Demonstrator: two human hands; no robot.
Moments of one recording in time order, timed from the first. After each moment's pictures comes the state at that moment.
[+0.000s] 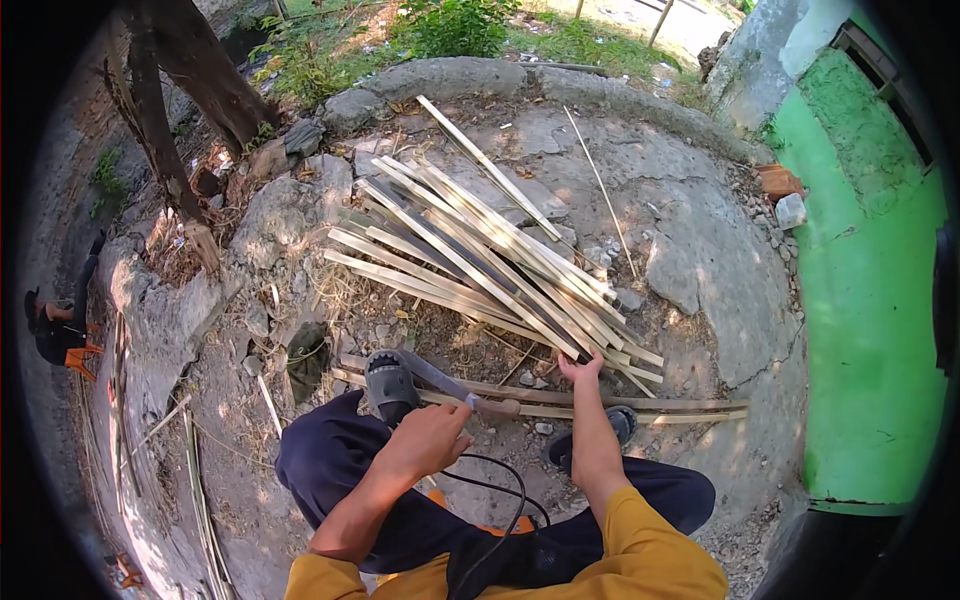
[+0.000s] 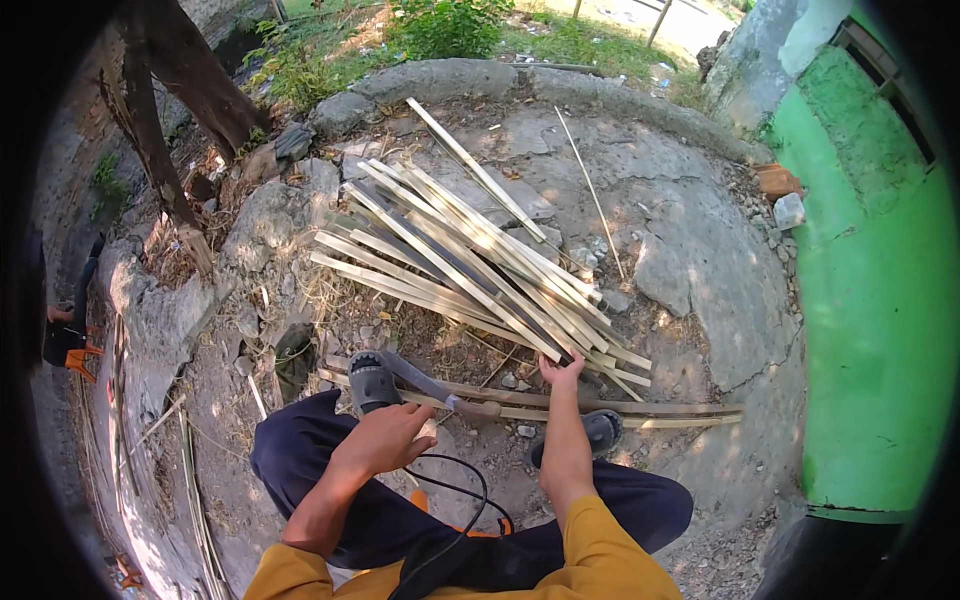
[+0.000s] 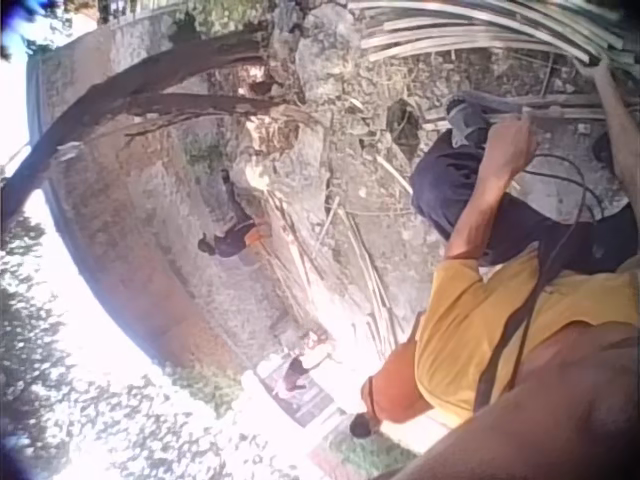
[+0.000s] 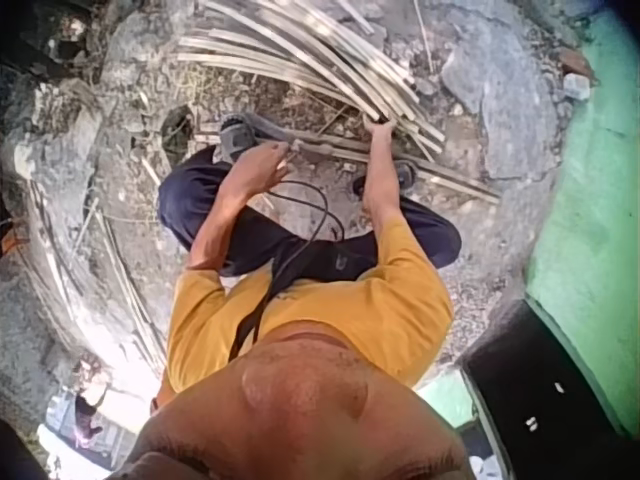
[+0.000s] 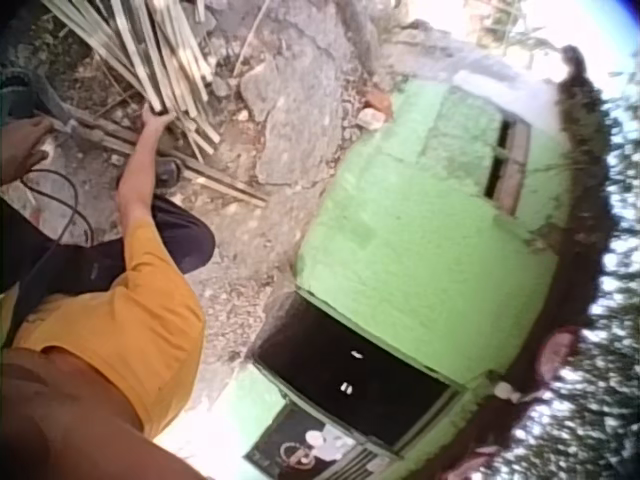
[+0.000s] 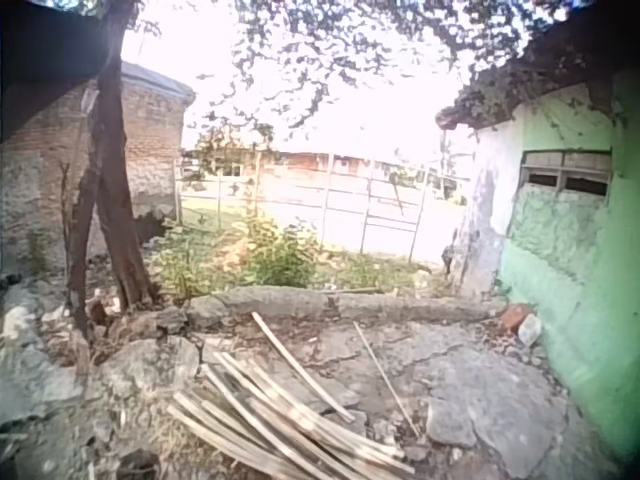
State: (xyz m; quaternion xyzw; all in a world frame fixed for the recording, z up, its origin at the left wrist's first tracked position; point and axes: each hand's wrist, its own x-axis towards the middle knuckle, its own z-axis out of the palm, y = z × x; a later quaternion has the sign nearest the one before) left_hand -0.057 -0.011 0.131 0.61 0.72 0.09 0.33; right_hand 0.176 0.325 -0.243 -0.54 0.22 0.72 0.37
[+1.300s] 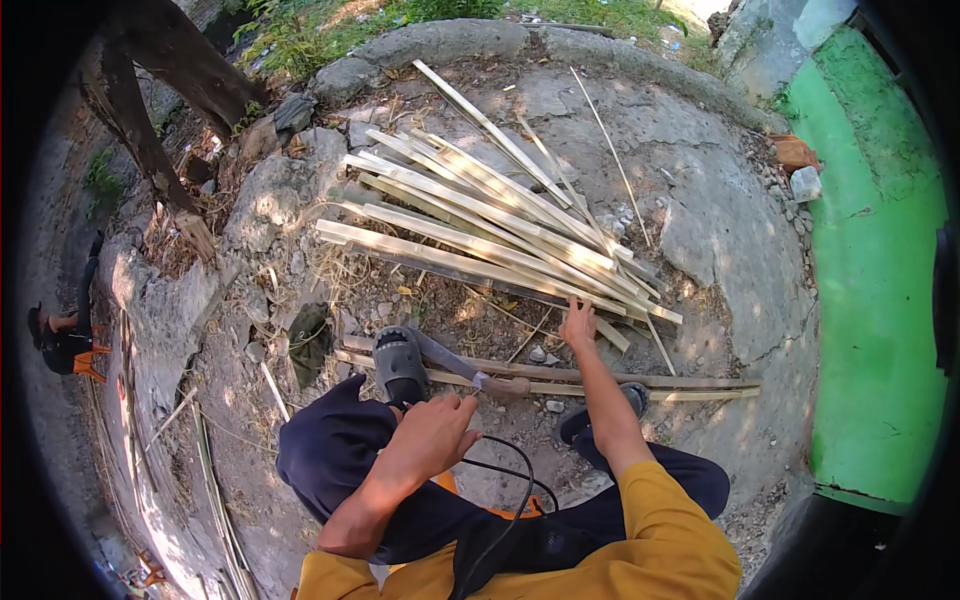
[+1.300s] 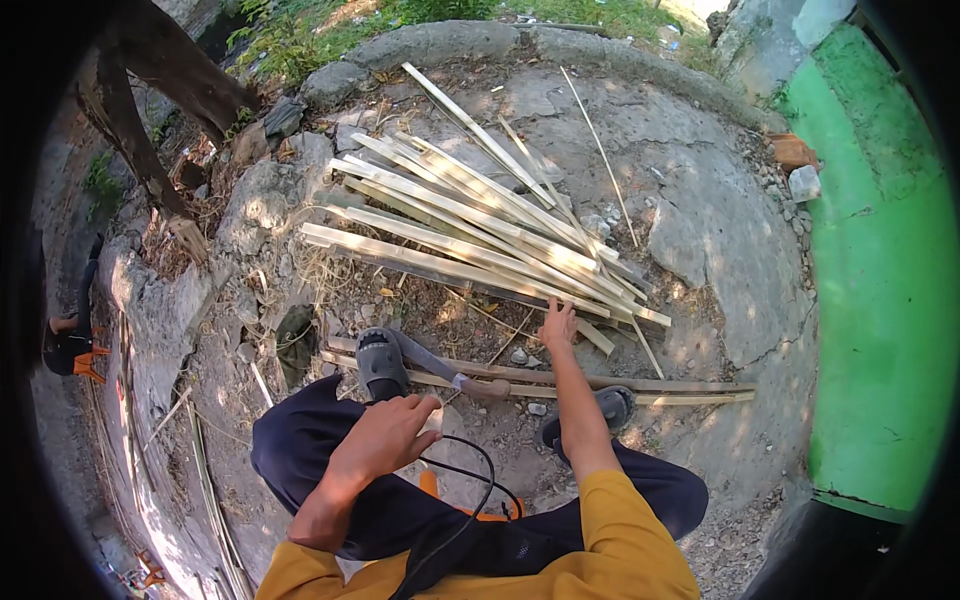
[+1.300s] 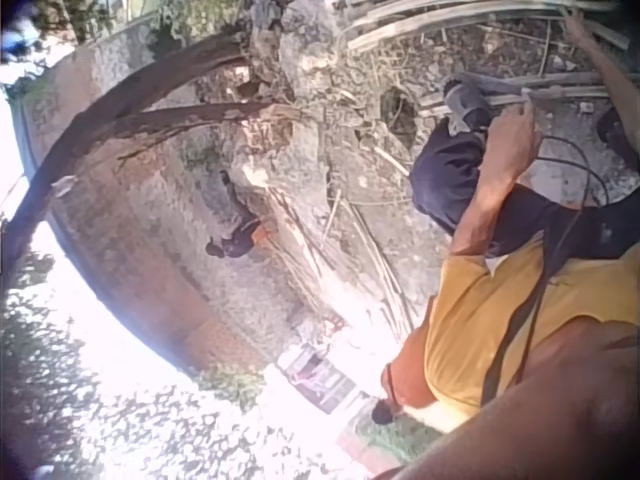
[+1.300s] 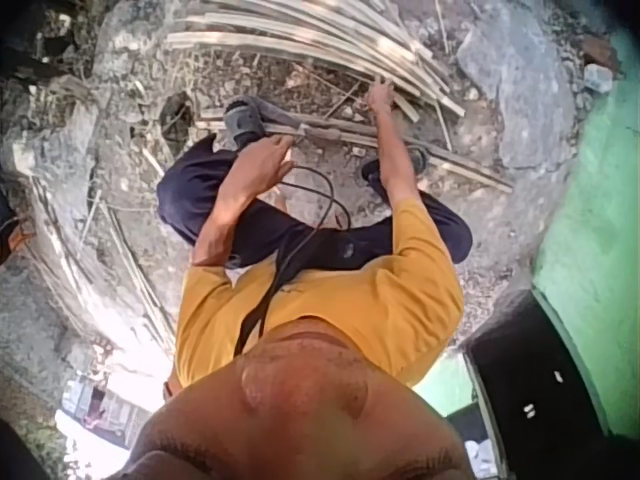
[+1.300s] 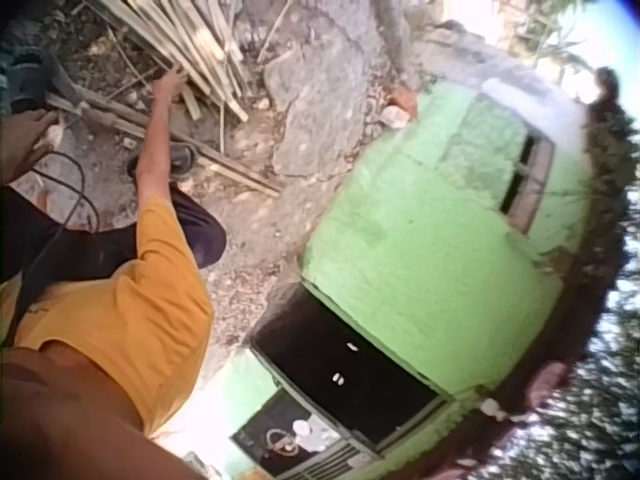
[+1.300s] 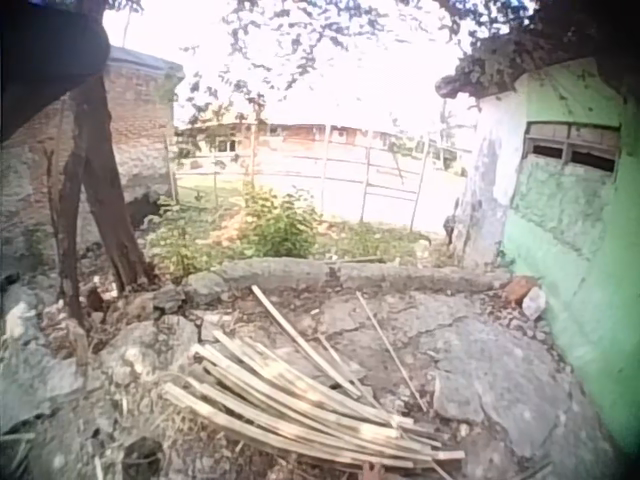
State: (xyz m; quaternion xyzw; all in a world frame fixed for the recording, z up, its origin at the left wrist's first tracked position) left_hand -0.058 -0.006 0.139 0.61 0.72 0.08 0.33; right_hand 0.127 0.313 -0.216 -0.54 -0.82 0.18 -0.07
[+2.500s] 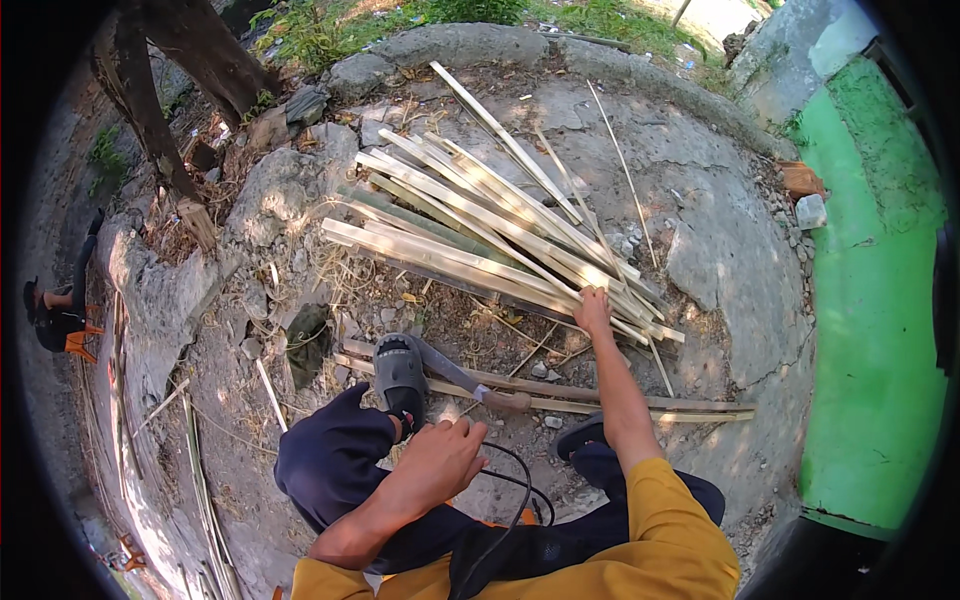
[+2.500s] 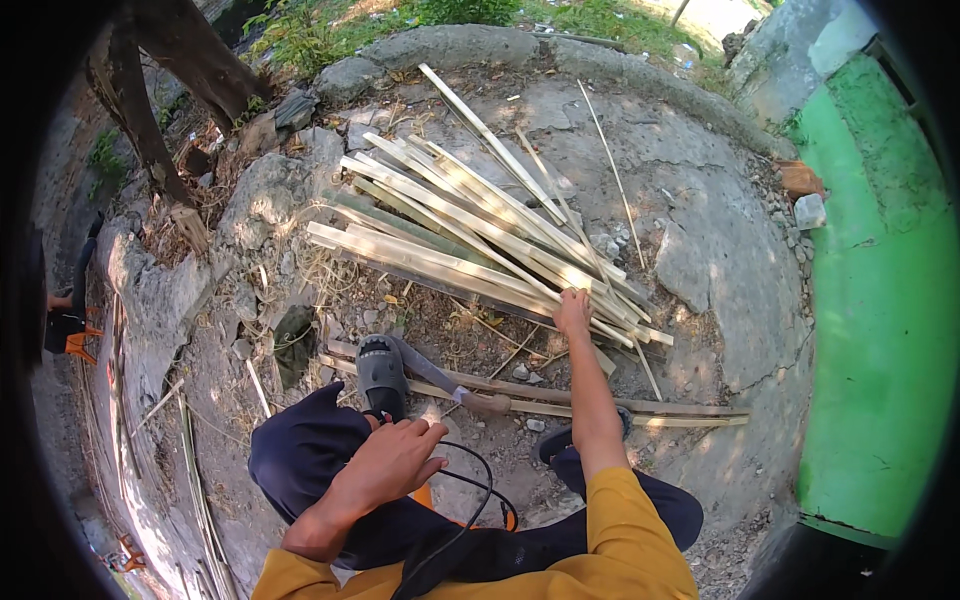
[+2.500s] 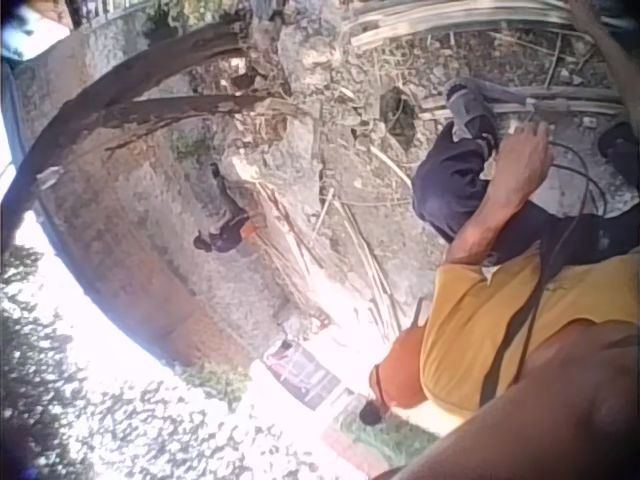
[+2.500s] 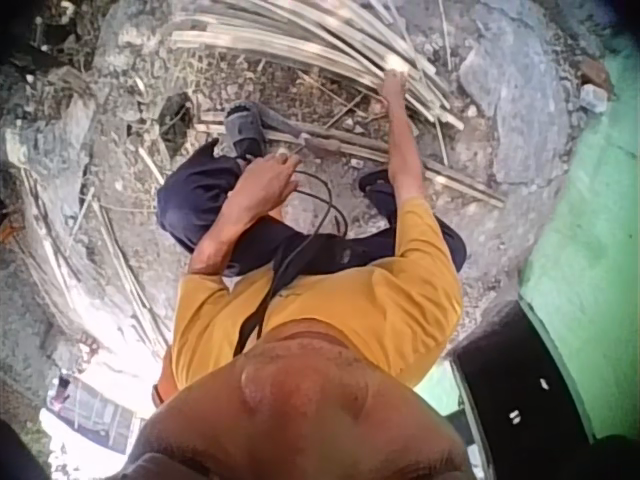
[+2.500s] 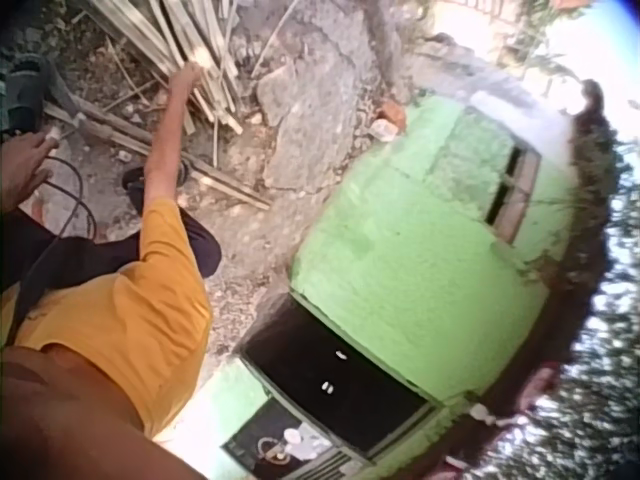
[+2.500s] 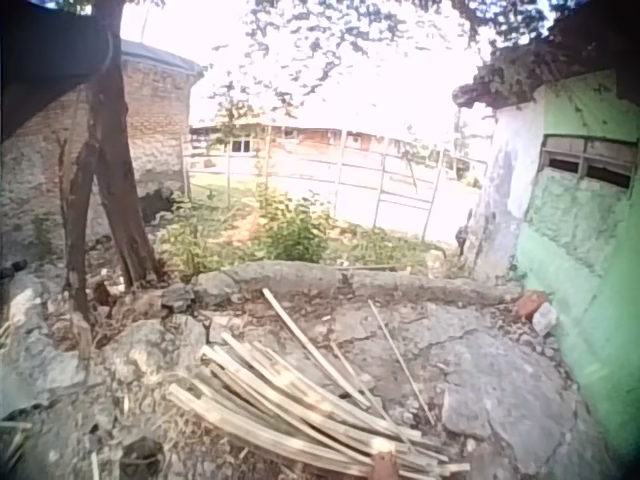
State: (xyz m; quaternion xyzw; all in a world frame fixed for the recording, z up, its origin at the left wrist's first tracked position) left_hand -0.057 -0.014 0.142 0.62 0.71 0.09 0.33; right_hand 0.096 0.383 -0.208 -0.53 -0.83 0.18 -0.08
